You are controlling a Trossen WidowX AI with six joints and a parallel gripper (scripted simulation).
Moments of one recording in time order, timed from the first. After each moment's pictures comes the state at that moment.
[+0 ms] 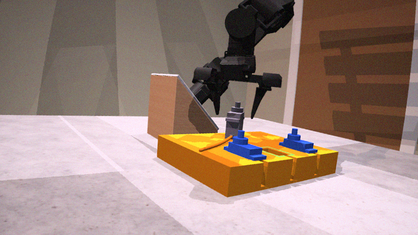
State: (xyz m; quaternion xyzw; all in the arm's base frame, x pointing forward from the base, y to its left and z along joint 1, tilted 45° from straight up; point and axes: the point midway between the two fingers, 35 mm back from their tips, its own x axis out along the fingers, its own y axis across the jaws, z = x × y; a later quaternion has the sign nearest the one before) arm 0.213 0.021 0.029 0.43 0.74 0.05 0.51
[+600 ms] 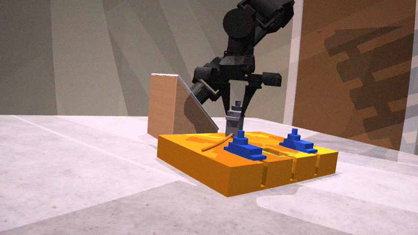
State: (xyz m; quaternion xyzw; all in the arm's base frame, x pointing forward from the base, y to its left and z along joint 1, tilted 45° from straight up) arm 0.209 0.021 0.033 0.44 0.75 0.05 0.49
